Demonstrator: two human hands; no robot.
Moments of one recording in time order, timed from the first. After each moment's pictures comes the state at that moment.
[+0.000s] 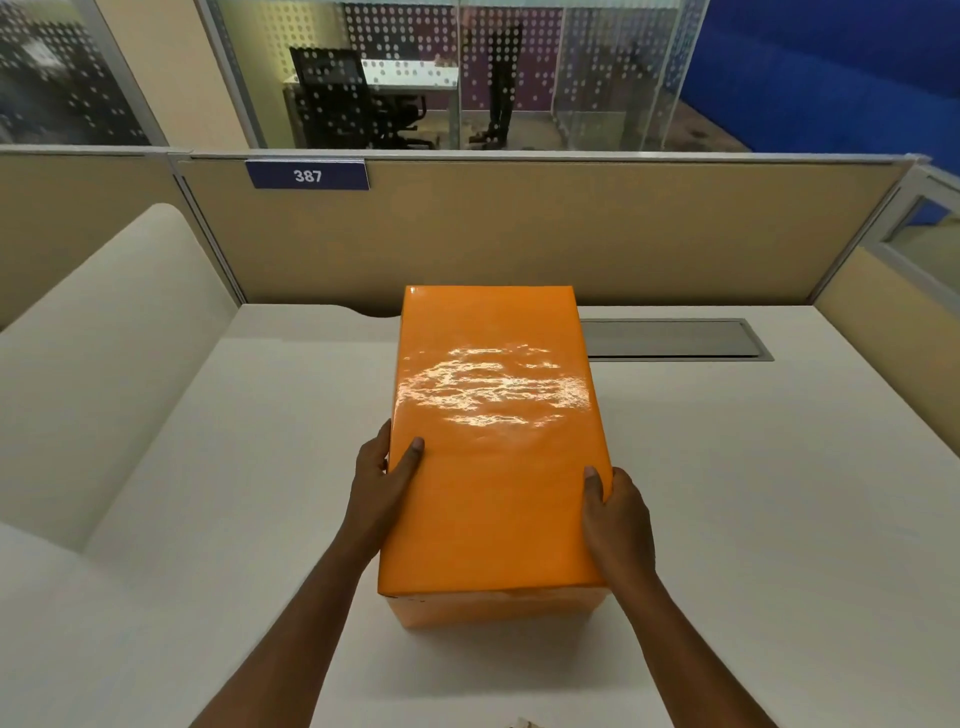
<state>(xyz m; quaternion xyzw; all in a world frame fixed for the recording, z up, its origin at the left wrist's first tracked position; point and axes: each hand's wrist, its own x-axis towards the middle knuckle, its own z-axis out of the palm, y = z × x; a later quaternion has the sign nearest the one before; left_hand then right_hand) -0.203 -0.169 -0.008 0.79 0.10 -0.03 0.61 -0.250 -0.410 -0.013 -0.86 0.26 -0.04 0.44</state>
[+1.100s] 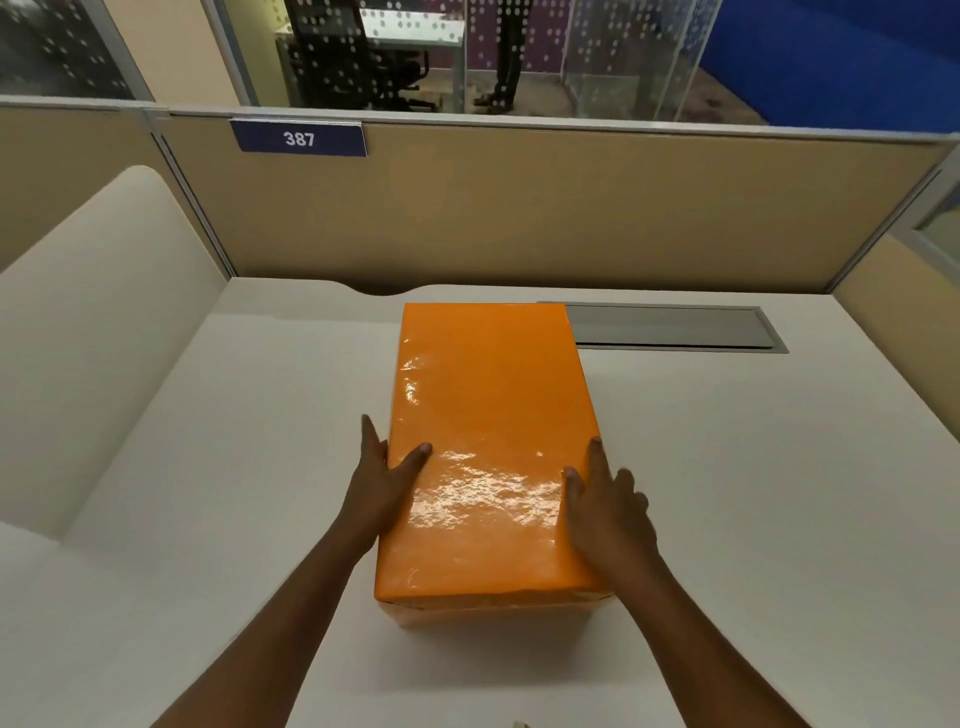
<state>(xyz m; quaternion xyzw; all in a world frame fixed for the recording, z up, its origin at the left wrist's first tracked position) -0.182 -0.163 -0.033 0.80 0.15 -0.10 0.57 -0.228 -0.405 -0.014 -0.96 0.21 0.09 0.18</state>
